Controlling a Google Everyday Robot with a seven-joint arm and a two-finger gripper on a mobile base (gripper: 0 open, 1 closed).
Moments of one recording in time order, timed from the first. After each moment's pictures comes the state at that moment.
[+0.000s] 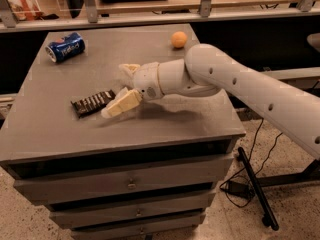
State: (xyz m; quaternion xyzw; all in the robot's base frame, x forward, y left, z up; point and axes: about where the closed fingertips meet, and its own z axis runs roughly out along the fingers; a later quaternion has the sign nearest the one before) arm 0.593 0.120 0.847 -0.55 0.59 0.37 0.46
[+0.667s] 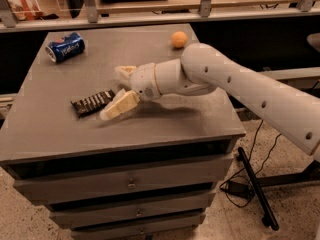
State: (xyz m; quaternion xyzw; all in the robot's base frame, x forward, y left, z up) arm 0.589 0.130 0.841 -0.56 0.58 0.39 0.45
